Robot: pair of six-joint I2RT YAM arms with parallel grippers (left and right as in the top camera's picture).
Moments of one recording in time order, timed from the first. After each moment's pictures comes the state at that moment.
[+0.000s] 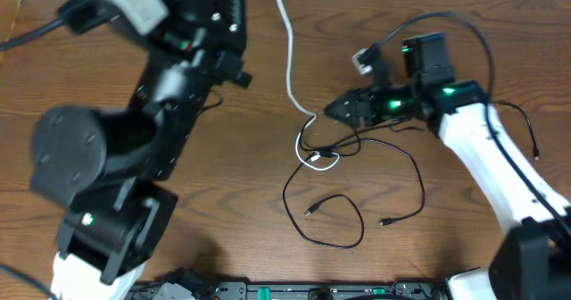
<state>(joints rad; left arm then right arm) -0.50 1.09 1.55 -0.01 0.01 -0.43 0.28 1.64 1.24 -0.60 -0.78 0.11</state>
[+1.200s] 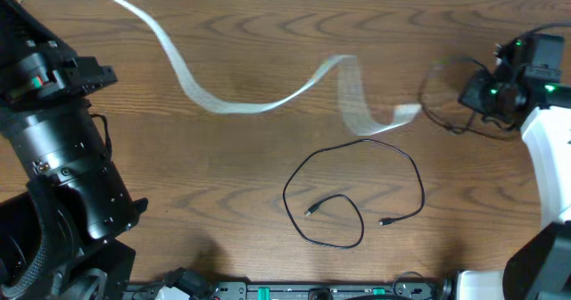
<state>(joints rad) -0.50 0.97 1.55 0.13 -0.78 0.21 -0.22 1.58 1.25 -0.73 -0.18 0.31</state>
